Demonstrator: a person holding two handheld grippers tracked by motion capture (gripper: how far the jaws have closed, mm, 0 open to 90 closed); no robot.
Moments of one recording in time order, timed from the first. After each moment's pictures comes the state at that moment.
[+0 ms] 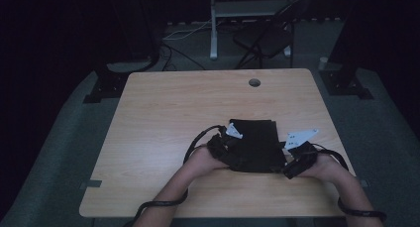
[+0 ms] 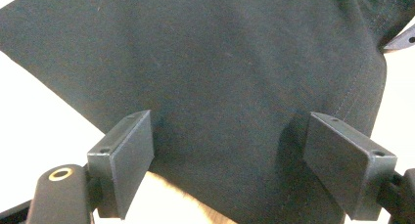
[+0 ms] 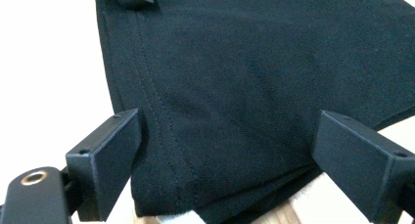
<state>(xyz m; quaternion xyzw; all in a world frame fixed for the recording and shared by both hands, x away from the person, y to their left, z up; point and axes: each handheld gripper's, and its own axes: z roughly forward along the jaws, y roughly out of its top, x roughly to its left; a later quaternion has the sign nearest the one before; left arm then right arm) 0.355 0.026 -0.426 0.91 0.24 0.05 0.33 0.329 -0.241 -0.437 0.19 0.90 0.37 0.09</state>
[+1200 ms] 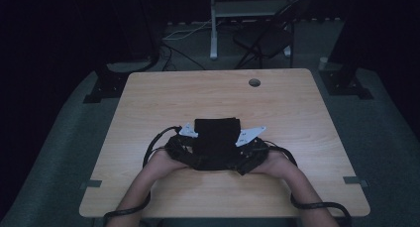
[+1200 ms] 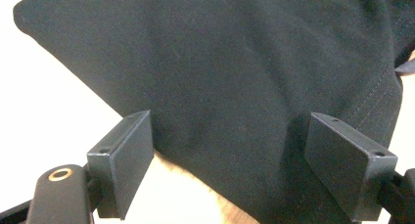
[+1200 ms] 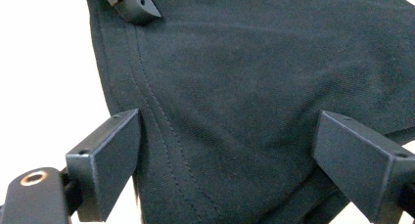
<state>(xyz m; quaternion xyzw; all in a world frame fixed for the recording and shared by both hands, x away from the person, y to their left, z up) 0.356 0.142 -0.426 0.89 0.29 0.08 0.33 0.345 -0.117 -0.441 0.18 0.90 0.39 0.09</state>
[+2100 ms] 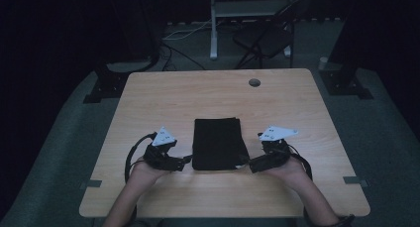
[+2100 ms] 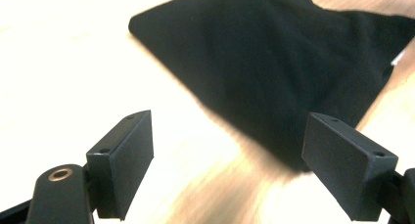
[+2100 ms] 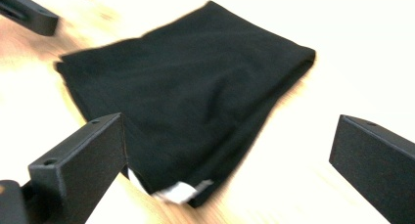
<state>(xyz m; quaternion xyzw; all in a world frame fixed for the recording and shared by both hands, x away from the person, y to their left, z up) 0.310 0.194 -0.409 0.84 0.35 0.16 0.39 0.312 -0.164 -0.411 0.32 0.82 0.44 0.17</state>
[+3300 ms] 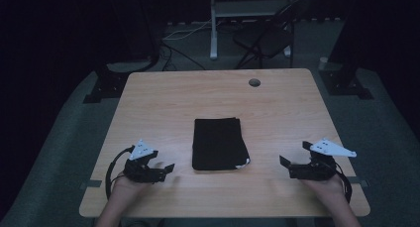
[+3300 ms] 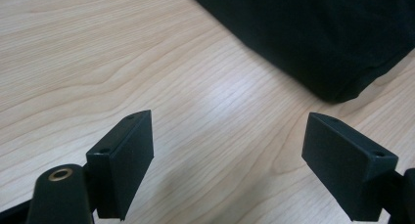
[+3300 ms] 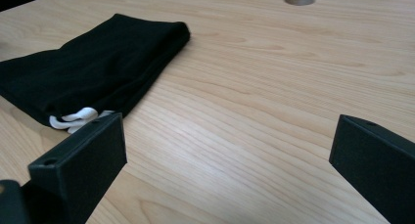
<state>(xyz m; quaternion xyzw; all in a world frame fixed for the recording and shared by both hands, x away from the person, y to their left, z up) 0.283 0.244 -0.424 0.81 0.40 0.17 0.40 0.268 -0.266 -0.426 0.45 0.72 0.48 0.23</state>
